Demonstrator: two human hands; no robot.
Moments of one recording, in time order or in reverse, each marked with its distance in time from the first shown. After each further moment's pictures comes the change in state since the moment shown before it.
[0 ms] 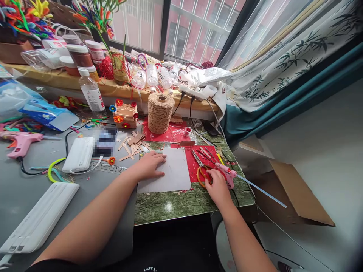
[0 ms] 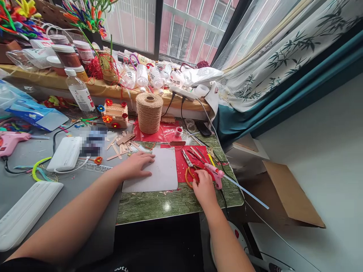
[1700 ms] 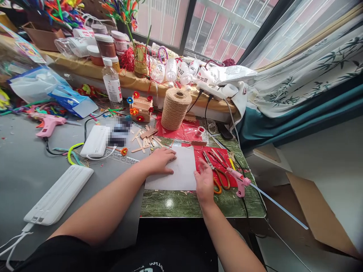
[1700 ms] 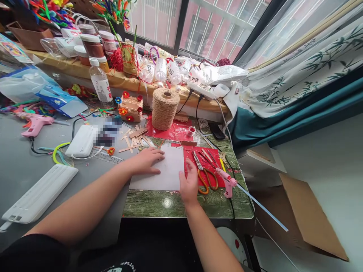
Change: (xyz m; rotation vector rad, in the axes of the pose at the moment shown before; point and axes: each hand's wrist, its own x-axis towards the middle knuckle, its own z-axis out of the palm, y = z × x) left_hand -0.003 0.001 0.006 -0.033 0.034 -0.046; right_hand 0.015 -0.128 0.049 1.042 0.086 0.196
